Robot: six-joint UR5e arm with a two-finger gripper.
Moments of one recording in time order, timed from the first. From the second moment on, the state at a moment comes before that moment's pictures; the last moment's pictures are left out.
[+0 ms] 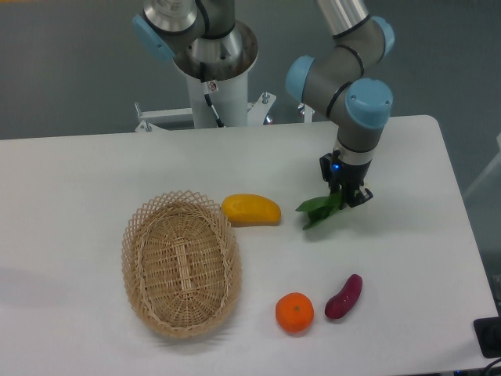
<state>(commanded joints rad) 2.78 -1.89 -1.92 -0.78 1.48 1.76</state>
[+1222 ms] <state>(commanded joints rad) 2.56 -1.83 -1.72 -0.77 1.18 1.08</state>
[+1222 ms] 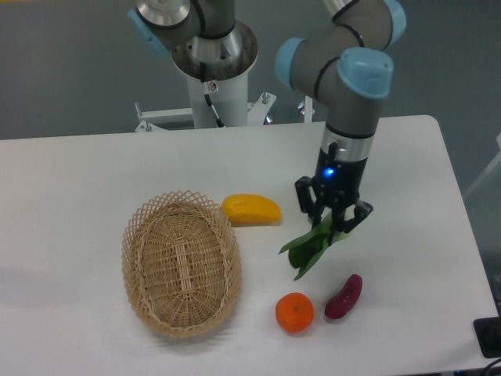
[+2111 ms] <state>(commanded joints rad) 2.53 -1.82 -1.71 -0.77 1.18 1.06</state>
